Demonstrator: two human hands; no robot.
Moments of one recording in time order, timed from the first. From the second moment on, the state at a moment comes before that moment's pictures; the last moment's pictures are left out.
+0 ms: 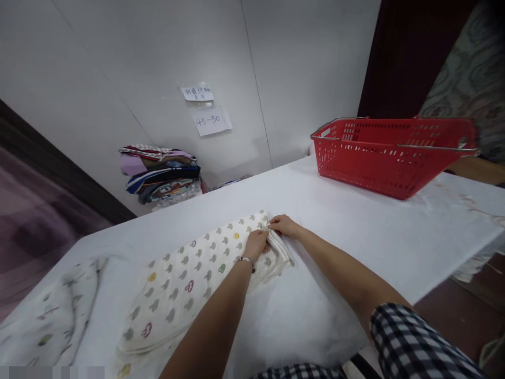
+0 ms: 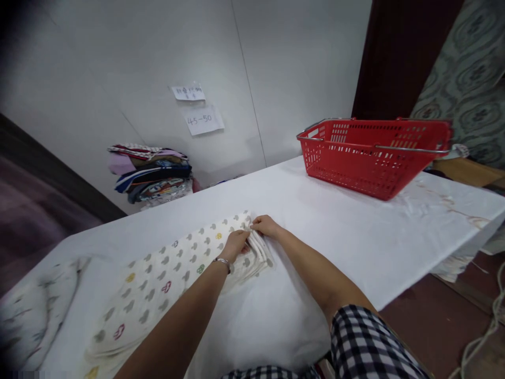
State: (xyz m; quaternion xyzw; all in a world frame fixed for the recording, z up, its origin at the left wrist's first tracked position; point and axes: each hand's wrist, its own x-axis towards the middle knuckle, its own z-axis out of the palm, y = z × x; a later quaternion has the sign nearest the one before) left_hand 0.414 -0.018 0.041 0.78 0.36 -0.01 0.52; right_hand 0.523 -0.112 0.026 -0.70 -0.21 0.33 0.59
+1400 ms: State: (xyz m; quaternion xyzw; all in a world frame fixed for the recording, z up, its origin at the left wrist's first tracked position) left_hand 0.412 -0.033 0.061 0.93 0.28 0.10 0.22; right_hand 0.514 -0.113 0.022 -0.72 -0.17 0.27 0.62
